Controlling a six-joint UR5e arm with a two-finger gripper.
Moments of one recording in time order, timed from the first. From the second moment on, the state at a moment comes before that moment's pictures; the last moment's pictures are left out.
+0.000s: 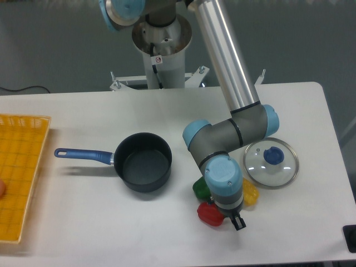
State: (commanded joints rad) arm 2.47 -2.32 -1.33 -0.95 1.73 1.62
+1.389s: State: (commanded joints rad) arm 2.48 -2.01 -1.41 -1.28 1.62 1.30
